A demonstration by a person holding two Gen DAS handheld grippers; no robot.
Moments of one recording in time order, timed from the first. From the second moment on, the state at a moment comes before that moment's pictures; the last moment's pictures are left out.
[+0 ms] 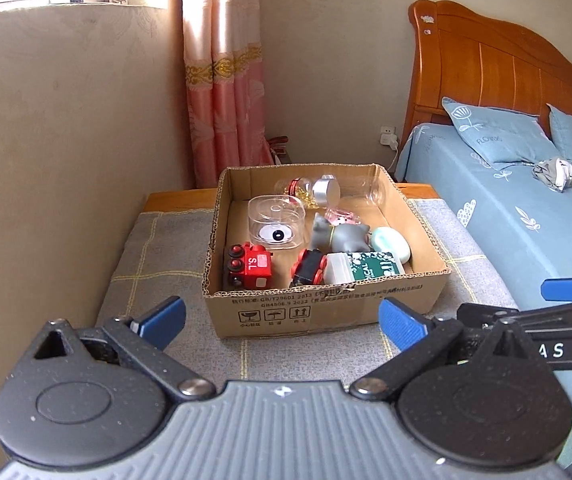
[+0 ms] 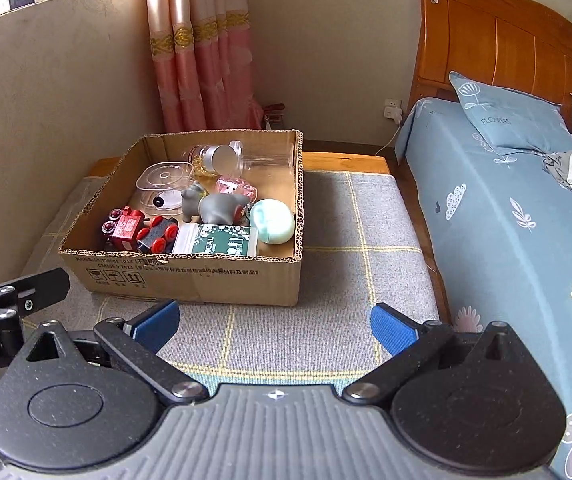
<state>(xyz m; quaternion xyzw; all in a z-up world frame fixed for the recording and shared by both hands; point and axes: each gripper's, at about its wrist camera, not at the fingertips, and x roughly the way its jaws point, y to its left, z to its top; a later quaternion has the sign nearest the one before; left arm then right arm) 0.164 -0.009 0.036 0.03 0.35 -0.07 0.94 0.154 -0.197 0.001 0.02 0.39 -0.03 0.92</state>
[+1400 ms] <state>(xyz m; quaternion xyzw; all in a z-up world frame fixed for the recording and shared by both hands) 0.150 -0.008 0.037 0.03 0.36 -0.04 0.93 0.142 -0.194 0.014 0.02 0.38 -0.03 0.93</state>
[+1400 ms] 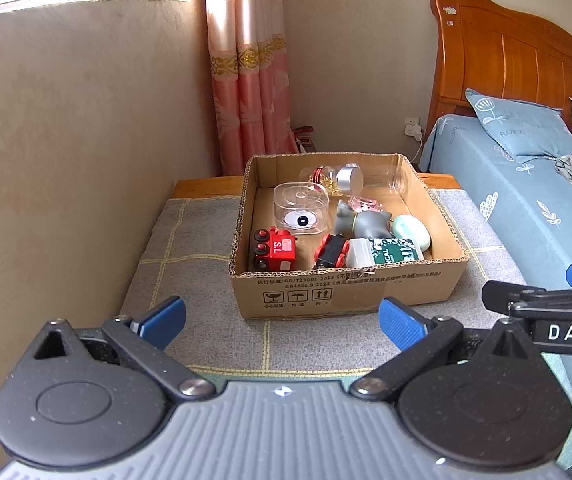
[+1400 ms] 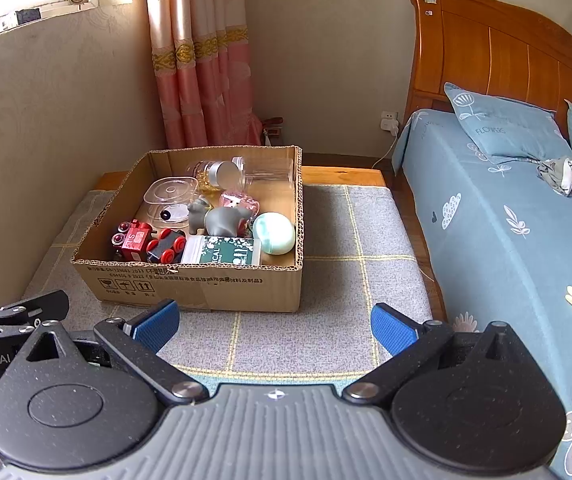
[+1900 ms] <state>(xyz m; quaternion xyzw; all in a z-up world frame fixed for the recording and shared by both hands) 0.149 -0.011 0.036 0.04 0.36 -0.04 0.93 0.143 -0.194 0.015 0.03 0.38 -0.03 0.93</state>
